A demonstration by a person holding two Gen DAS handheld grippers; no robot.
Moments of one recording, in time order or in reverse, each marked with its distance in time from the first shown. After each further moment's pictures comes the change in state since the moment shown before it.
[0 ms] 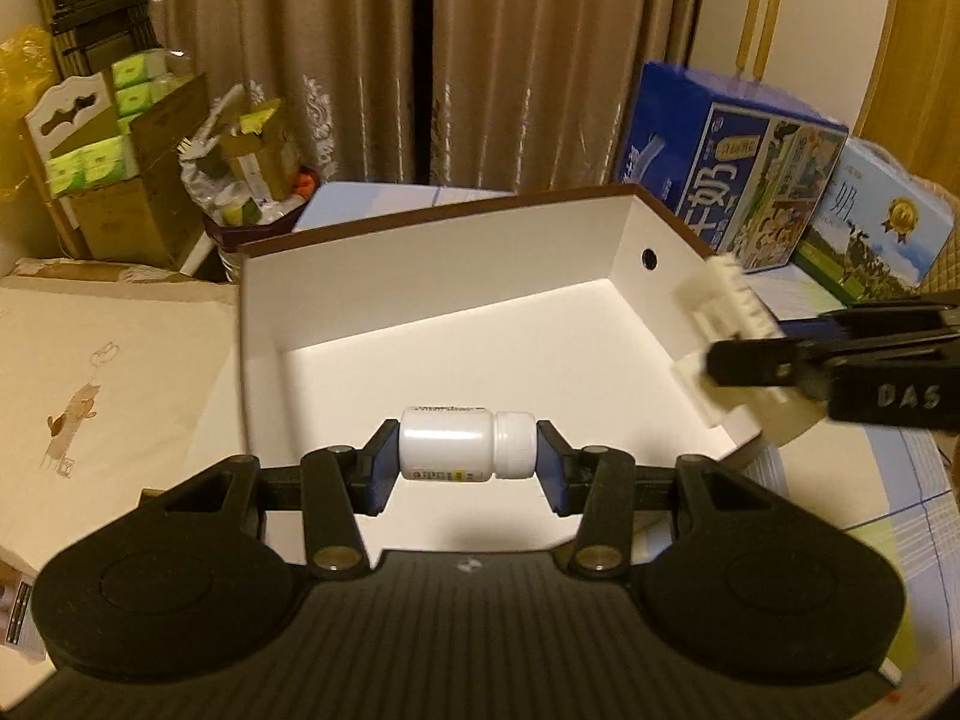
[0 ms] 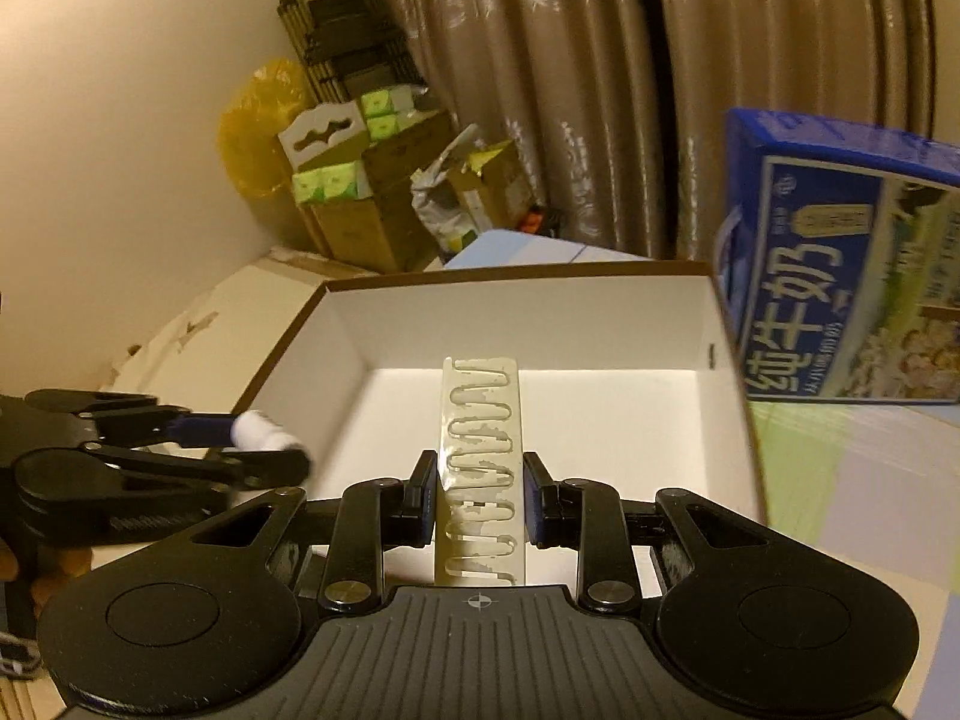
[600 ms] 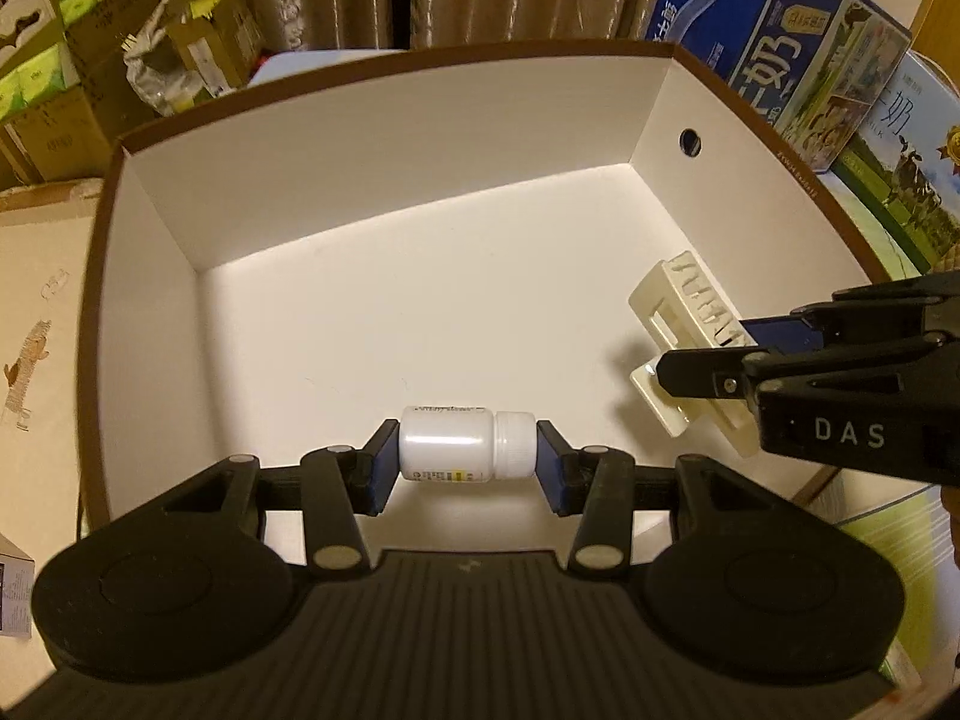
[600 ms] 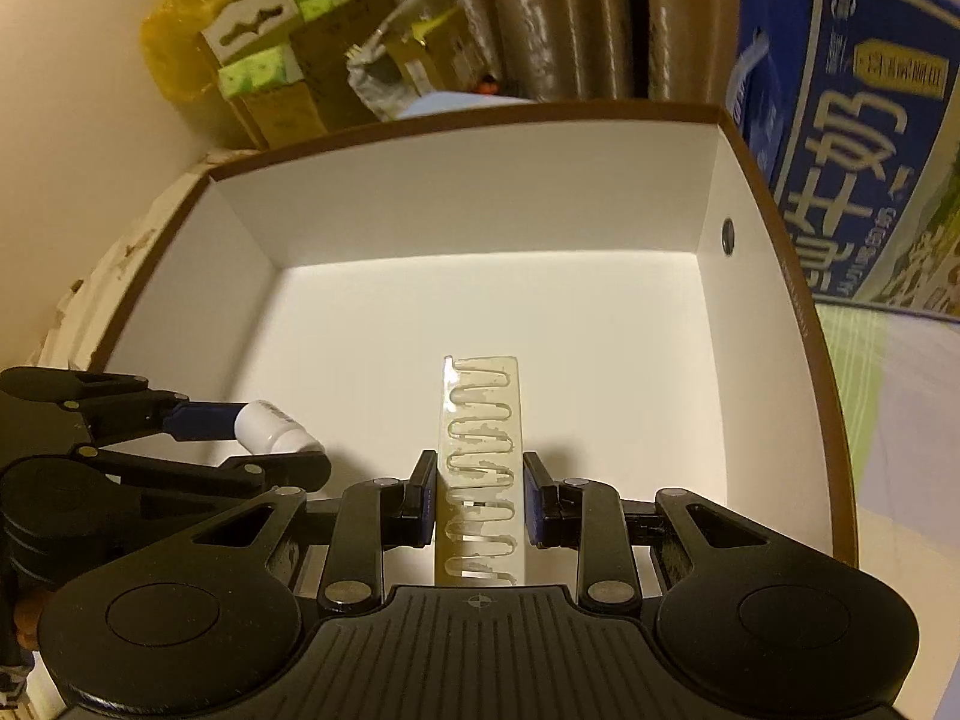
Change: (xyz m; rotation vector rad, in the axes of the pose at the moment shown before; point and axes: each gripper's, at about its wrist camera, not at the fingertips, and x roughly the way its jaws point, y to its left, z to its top) left arm 0.105 -0.002 0.002 0.010 0.256 -0.035; right arm 0.092 -0.043 -0.001 0.080 0.255 -0.073
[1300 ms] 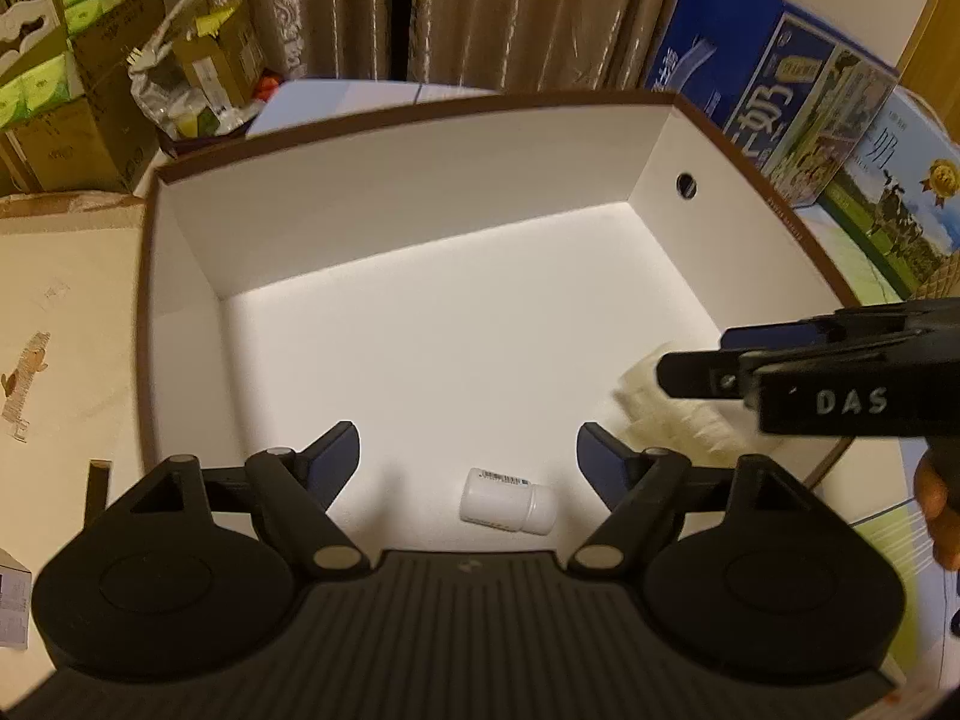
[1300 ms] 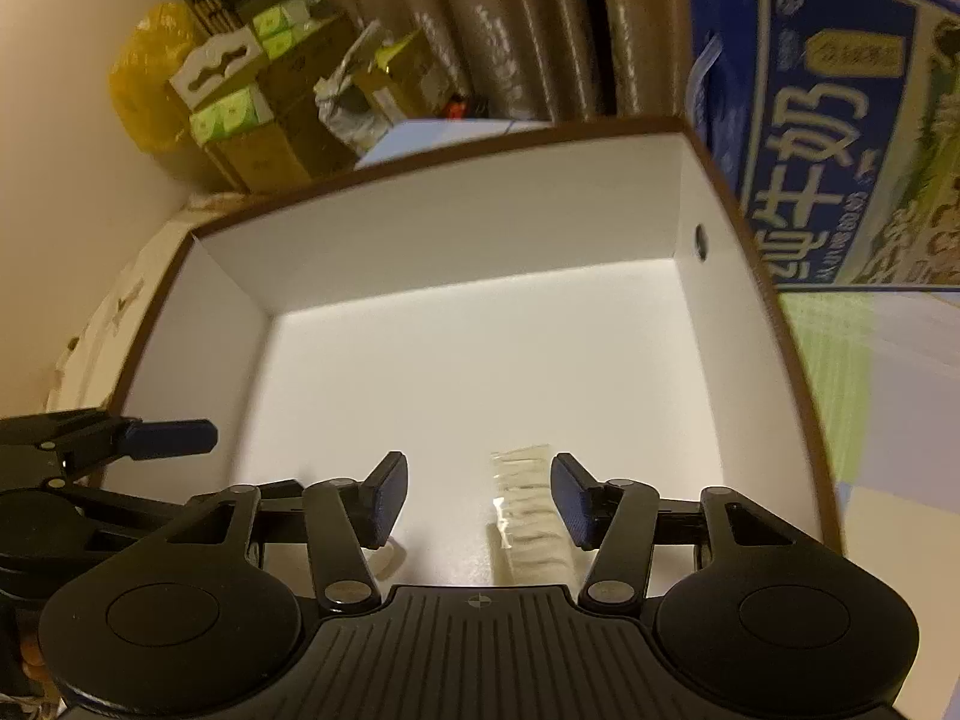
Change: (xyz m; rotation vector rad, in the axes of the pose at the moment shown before) left arm -0.028 0.018 0.004 -0.007 -0.058 -0.031; right arm -0.023 -0.001 0.005 0.109 -0.055 -0.008
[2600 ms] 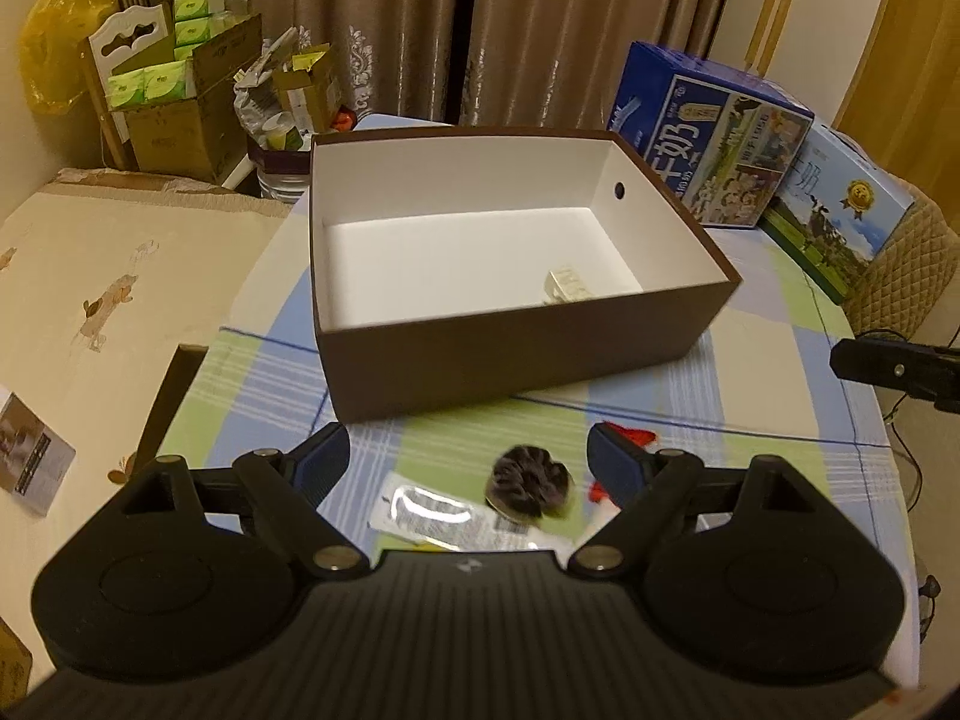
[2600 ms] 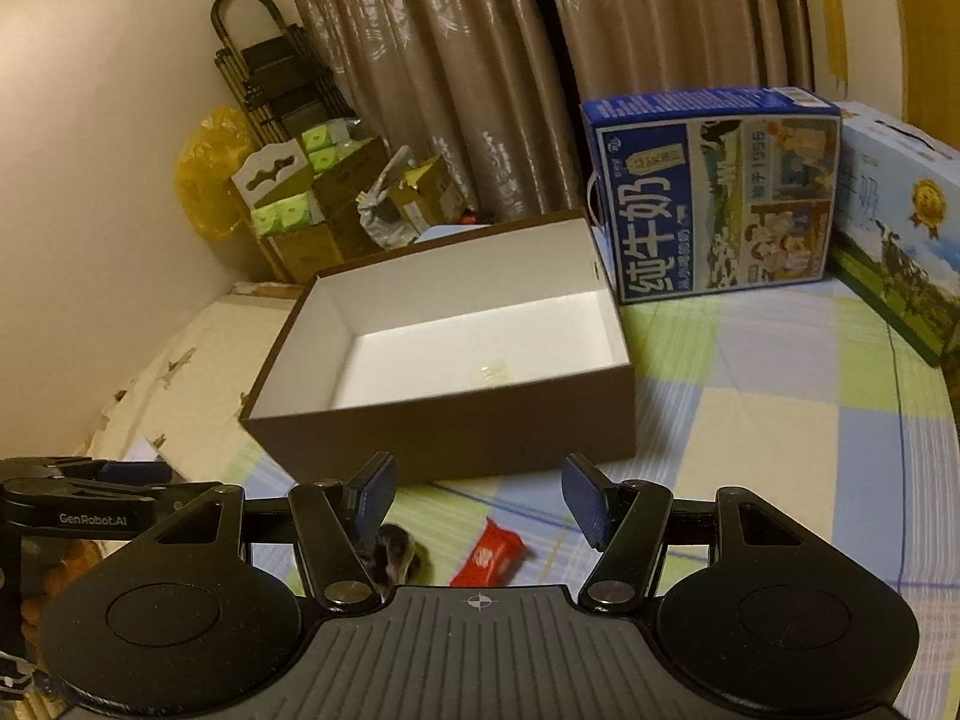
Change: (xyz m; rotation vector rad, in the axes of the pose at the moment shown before) left arm -0.177 -0.046 -0.139 -0.104 -0.132 0.060; right arm -0.203 0.014 -0.145 -0.005 -0.255 0.029
